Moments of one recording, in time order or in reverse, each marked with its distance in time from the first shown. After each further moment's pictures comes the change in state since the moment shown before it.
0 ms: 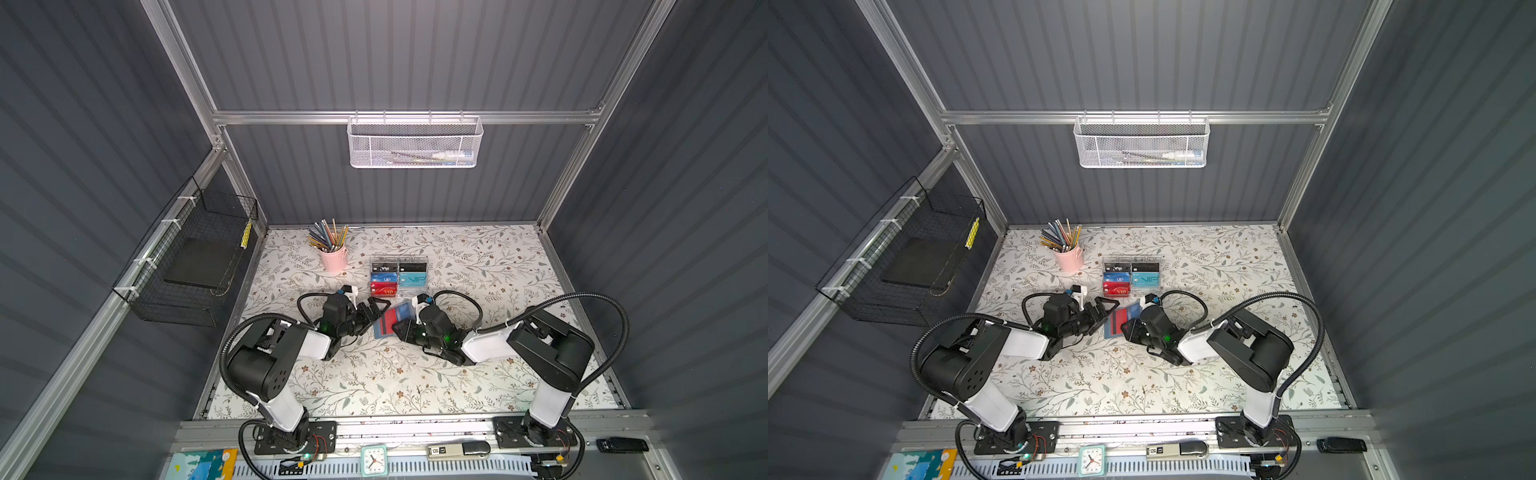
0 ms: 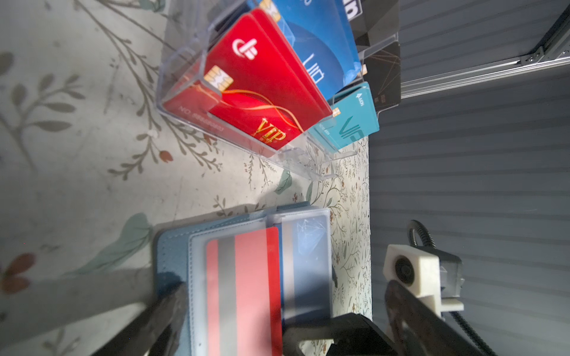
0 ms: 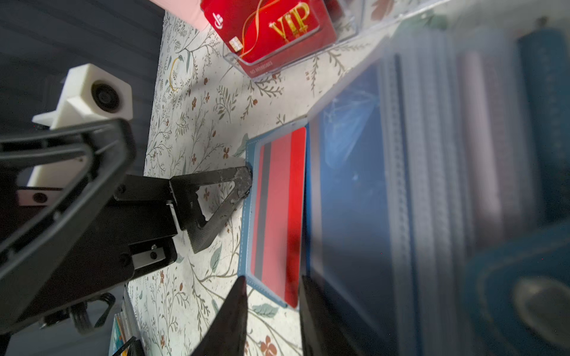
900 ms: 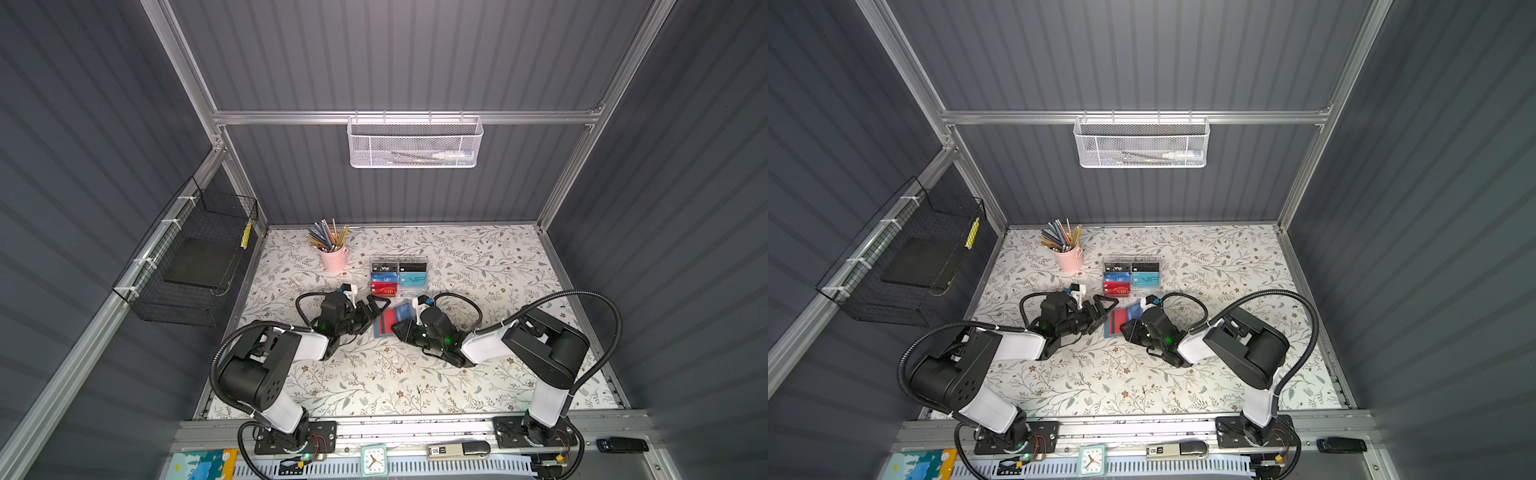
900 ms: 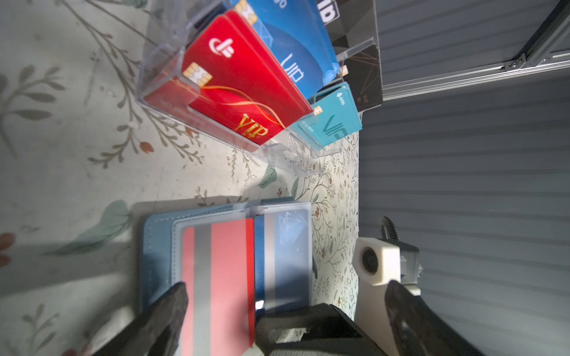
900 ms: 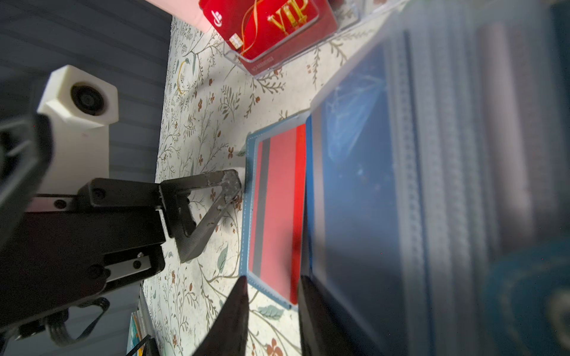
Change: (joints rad) left arm 0.003 -0.078 0.010 -0.072 0.026 -0.034; right arm -0.002 0.024 -0.021 0.076 -0.020 0.043
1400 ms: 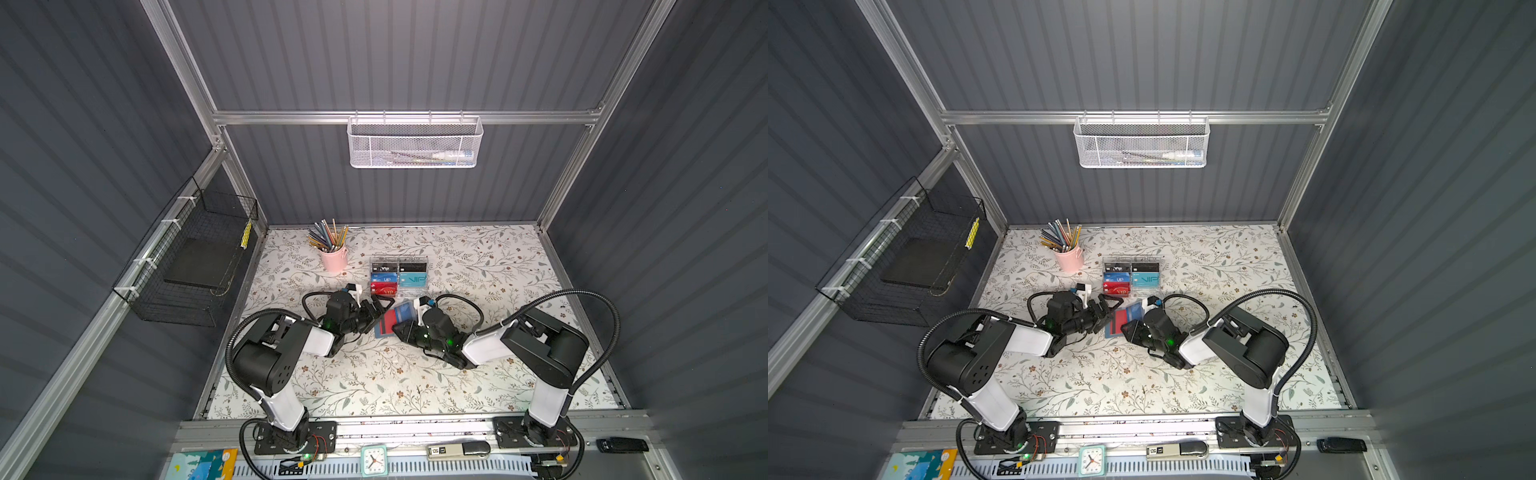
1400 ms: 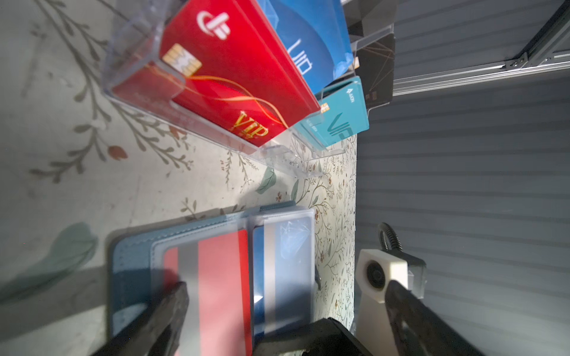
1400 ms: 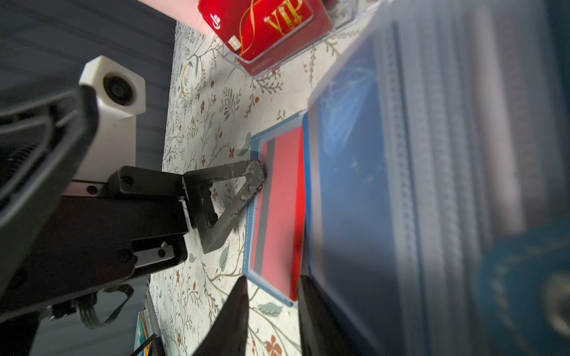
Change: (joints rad) left arm -0.026 0.128 0.031 0.114 0.008 -0.041; right arm -0.005 0.009 -0.029 0.058 -0.011 0.021
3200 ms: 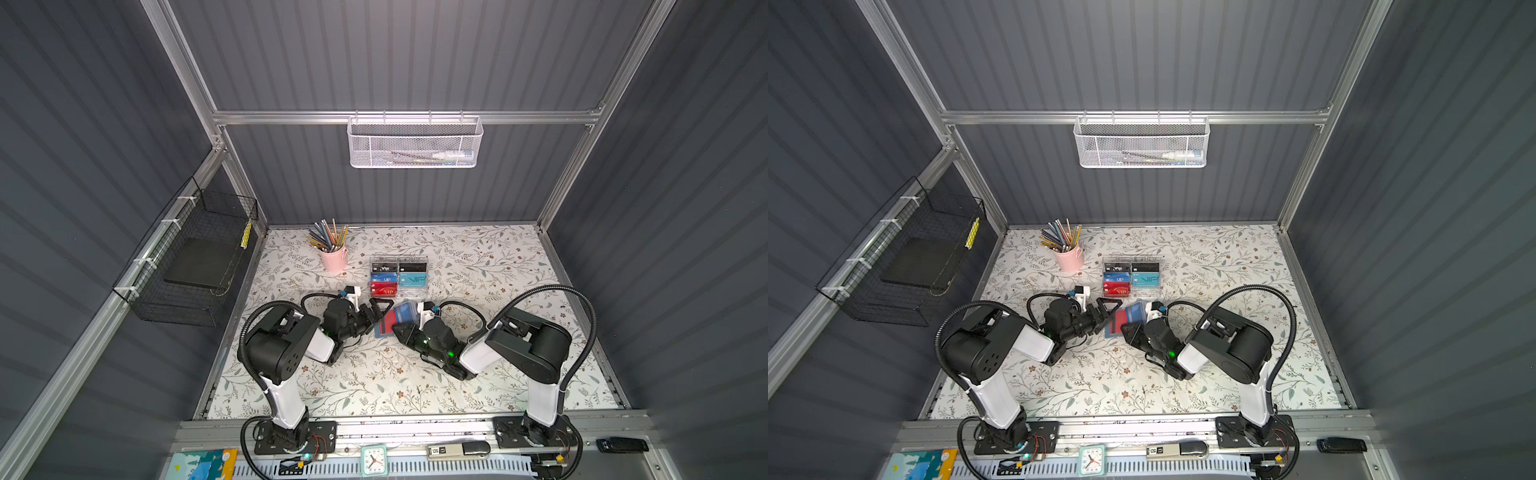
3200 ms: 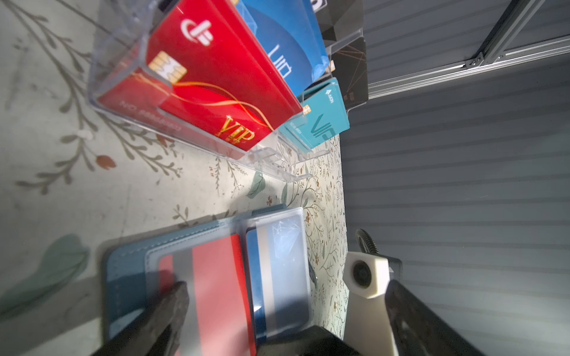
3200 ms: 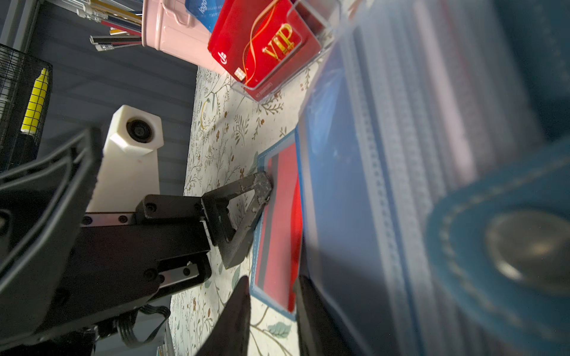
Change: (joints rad) left arm 0.000 0.082 -0.078 0.268 0.000 -0.006; right arm 0.052 0.094 -0.062 0.273 0.140 0.113
